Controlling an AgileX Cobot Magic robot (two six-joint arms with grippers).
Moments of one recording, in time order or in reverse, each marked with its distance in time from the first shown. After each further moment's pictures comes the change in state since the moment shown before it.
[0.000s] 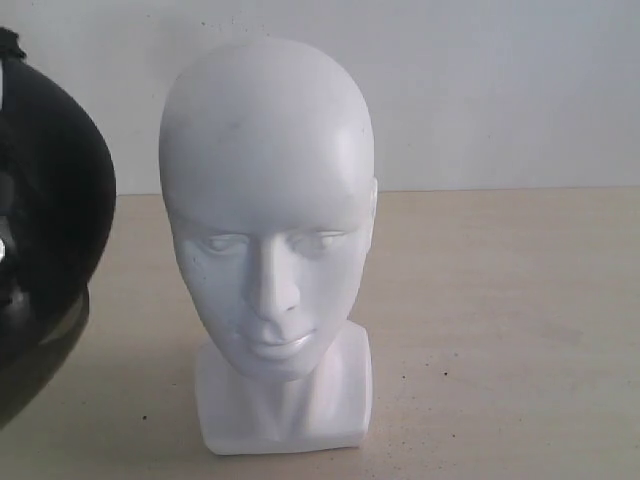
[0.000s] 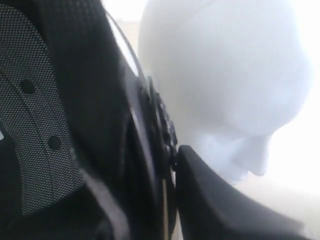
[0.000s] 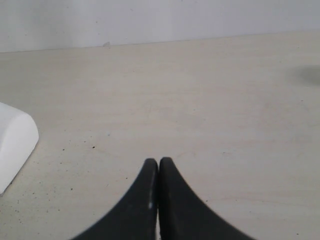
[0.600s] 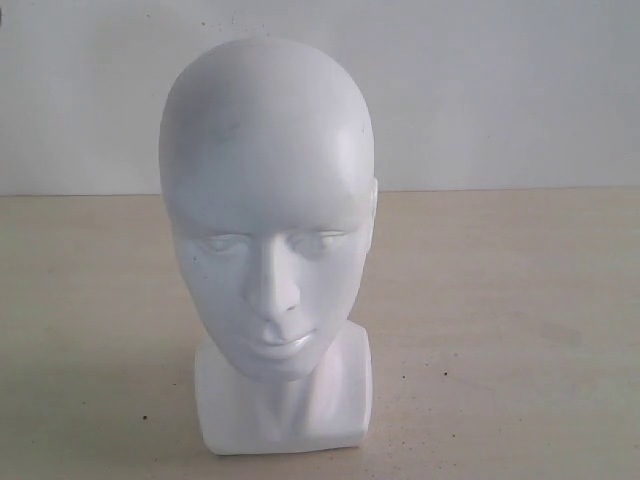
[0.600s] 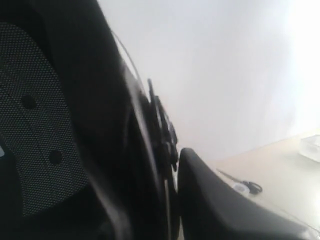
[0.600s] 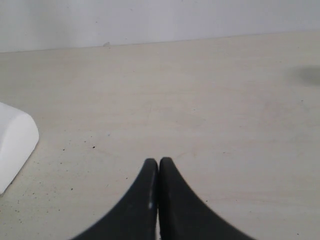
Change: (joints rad) left arm 0.000 -0.184 -0.159 -0.293 -0.222 0.414; right arm 0.000 0.000 0.000 0.000 0.000 0.000
